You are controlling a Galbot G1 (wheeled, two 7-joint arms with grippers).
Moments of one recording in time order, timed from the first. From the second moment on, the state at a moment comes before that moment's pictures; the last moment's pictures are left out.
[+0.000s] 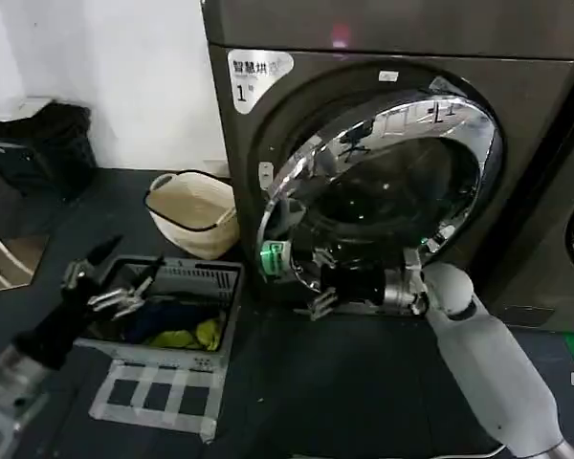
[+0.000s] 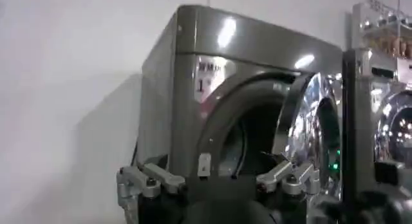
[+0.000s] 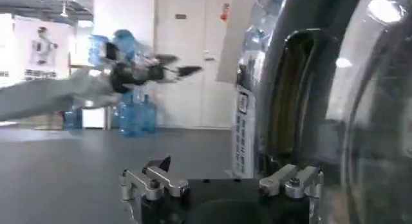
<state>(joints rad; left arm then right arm) 1.67 -1.03 -1.05 -2.42 -0.88 0.18 0.37 -0.71 1.06 0.21 1.65 0.55 -0.16 -1.08</state>
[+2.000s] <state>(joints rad) 0.65 -0.79 0.21 -1.76 -1.01 0.01 0.47 -1.14 0.92 0.69 1.77 0.65 -0.11 -1.38</state>
